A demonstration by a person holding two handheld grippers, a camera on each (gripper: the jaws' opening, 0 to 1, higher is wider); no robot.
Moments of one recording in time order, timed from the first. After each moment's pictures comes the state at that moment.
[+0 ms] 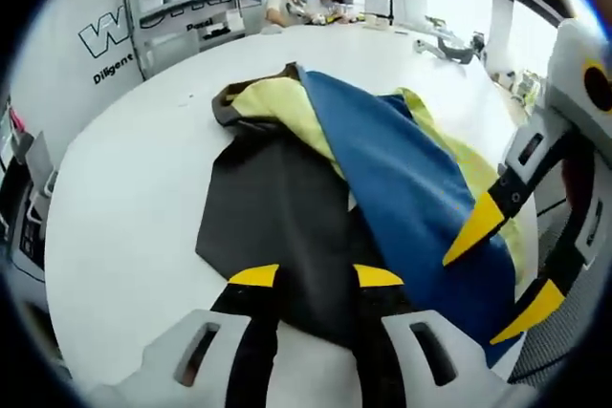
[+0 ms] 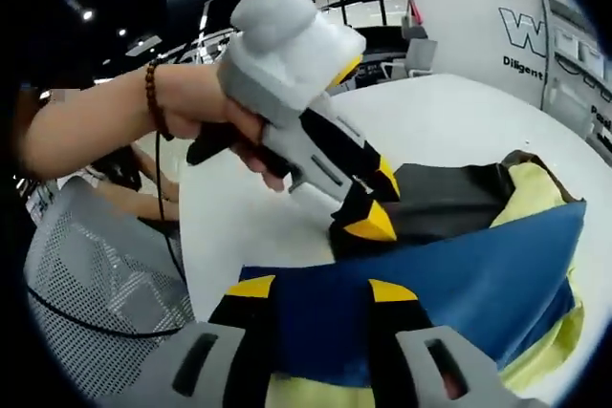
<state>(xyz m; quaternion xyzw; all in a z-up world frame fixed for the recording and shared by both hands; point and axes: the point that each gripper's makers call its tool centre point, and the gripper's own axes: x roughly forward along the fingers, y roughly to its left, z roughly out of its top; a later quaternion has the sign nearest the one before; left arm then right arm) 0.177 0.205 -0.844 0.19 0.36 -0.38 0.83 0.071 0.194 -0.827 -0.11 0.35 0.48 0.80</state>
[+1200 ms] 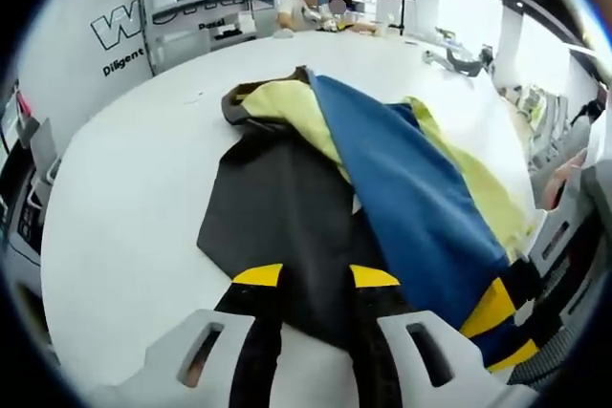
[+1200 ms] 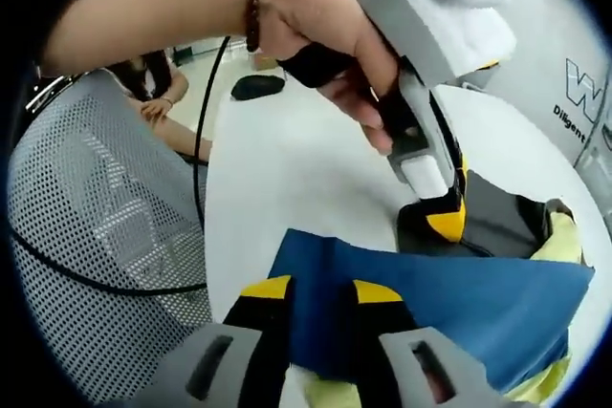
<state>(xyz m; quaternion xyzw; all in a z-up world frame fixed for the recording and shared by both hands) 0.179 0.206 -0.844 0.16 0.36 -0.37 0.84 0.035 0.211 -0.849 -0.25 0.32 0.54 0.74</state>
